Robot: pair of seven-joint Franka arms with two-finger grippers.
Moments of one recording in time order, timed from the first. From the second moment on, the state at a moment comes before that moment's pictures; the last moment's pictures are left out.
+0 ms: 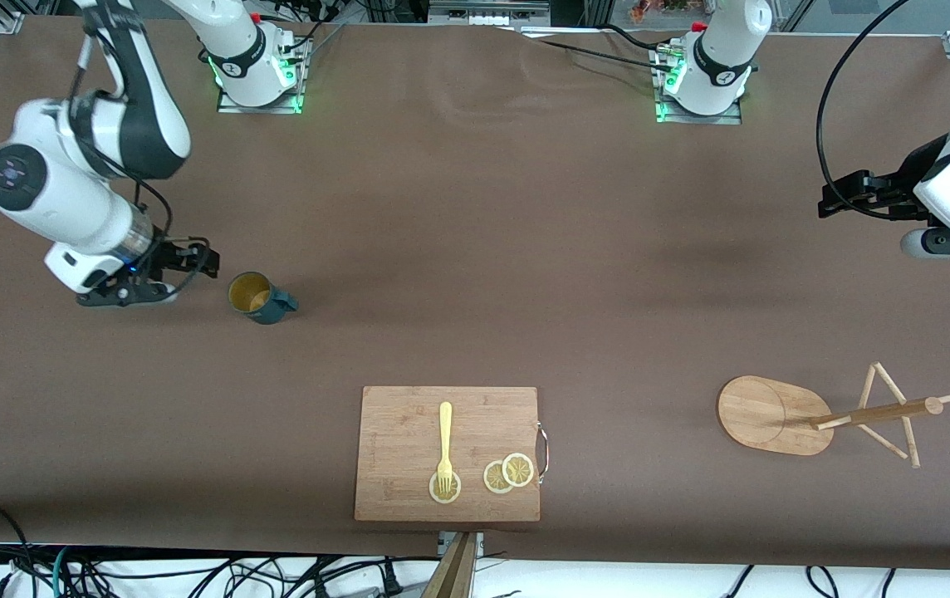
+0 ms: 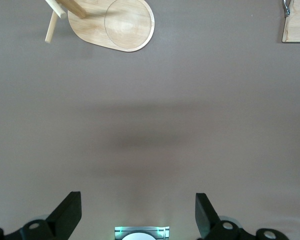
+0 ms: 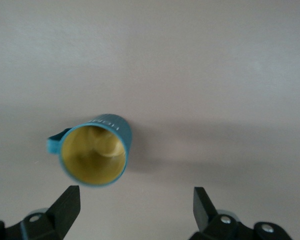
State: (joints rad) left arm 0.08 0.14 -0.12 -1.45 -0.02 1.39 -0.05; right arm 0.13 0.18 -0.05 -2.08 -0.02 2.22 0.00
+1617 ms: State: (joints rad) left arm 0.08 0.14 -0.12 -1.44 -0.02 1.39 -0.05; right arm 0.18 0.39 -0.04 -2.06 -0.01 2.36 0.14
